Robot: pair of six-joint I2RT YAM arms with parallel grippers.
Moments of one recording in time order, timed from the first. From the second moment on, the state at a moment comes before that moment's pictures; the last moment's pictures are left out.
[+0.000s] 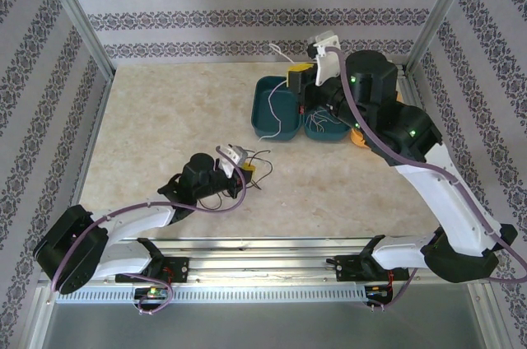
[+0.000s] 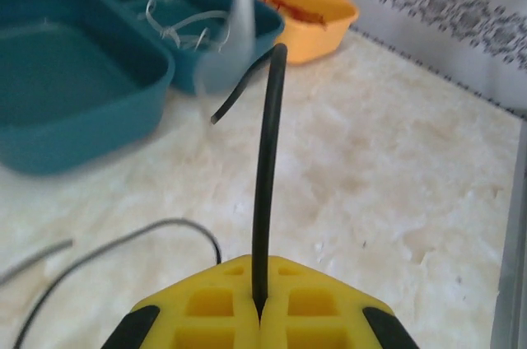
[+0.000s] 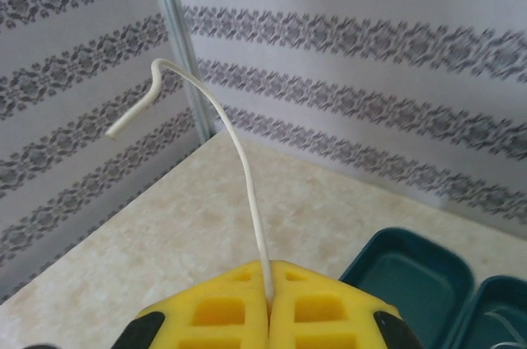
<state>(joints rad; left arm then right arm) -0.67 1.22 0.44 0.41 0.25 -0.16 0.73 1.29 1.82 -0.74 0.07 0.14</state>
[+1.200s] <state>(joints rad) -0.67 1.27 0.31 0.48 0.10 -0.27 0.52 1.54 2.43 -0.72 0.31 -0.16</state>
